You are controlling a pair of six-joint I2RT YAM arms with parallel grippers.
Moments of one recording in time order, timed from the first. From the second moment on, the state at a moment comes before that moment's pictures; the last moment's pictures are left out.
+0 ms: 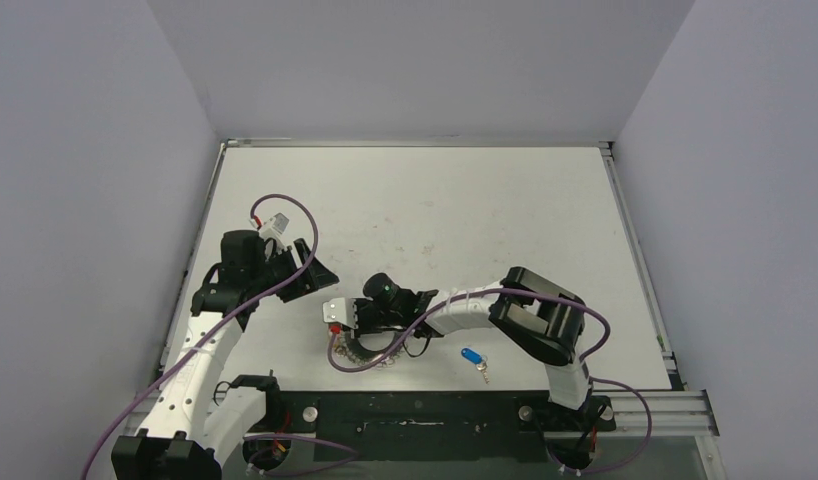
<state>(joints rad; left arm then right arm) -0.08 0.89 0.71 -0.58 0.51 -0.54 1.11 1.96 1.04 0.28 -0.27 -0.61</state>
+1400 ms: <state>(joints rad) -0.58 0.60 0.14 0.44 0.50 -0.28 0.92 1.35 0.72 0.13 -0.68 -0.56</state>
